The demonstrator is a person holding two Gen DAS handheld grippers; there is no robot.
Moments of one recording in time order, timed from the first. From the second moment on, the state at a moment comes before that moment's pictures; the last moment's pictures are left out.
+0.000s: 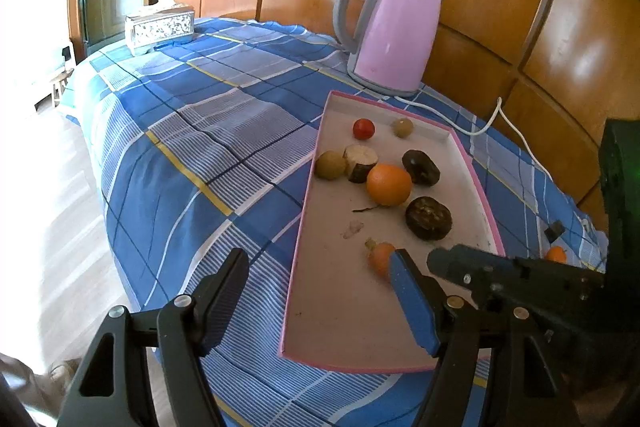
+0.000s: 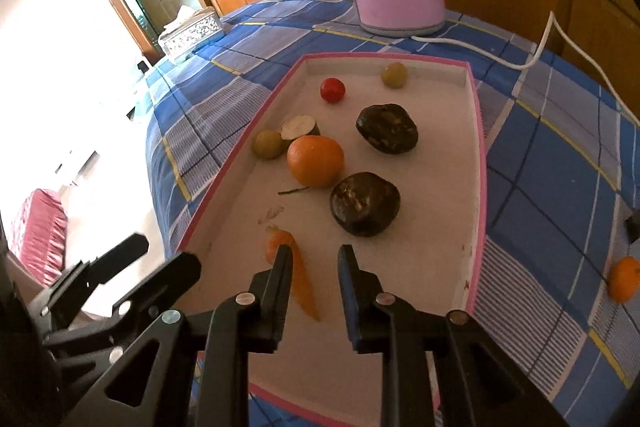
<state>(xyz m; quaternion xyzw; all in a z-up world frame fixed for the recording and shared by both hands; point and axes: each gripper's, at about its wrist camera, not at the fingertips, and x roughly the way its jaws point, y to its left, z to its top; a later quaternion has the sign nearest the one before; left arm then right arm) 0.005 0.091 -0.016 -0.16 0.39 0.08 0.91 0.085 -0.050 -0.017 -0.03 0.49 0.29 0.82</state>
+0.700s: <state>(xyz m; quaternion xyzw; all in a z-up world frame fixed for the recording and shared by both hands) 0.004 0.087 -0.018 -0.15 0.39 0.08 0.90 0.086 -0.112 0.000 0.03 0.47 0.16 0.87</state>
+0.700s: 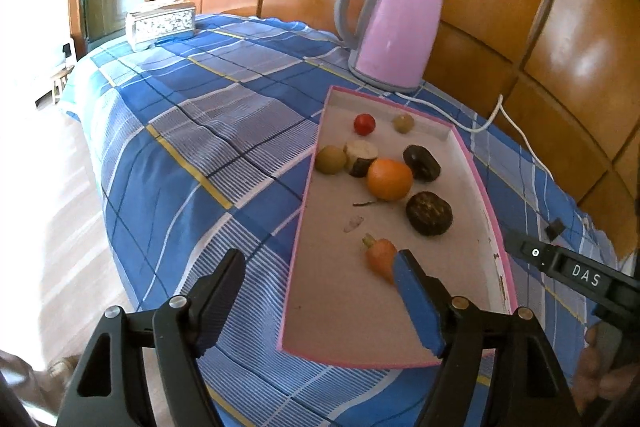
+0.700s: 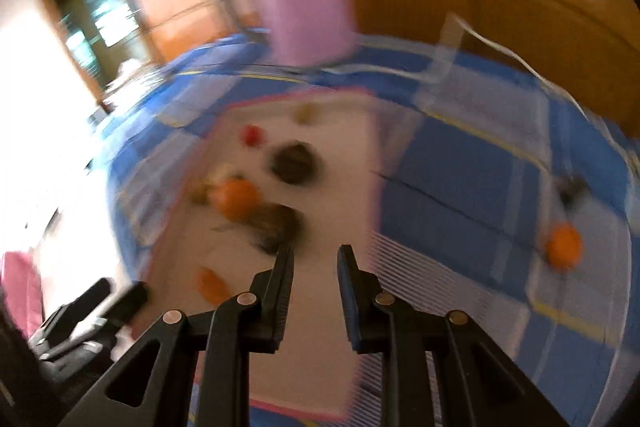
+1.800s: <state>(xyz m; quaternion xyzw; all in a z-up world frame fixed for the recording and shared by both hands) 0.016 -0.005 -0.001 -0.06 0.40 -0.05 0.92 0.027 -0.261 -0.003 0.07 0.43 -0.03 0.90</state>
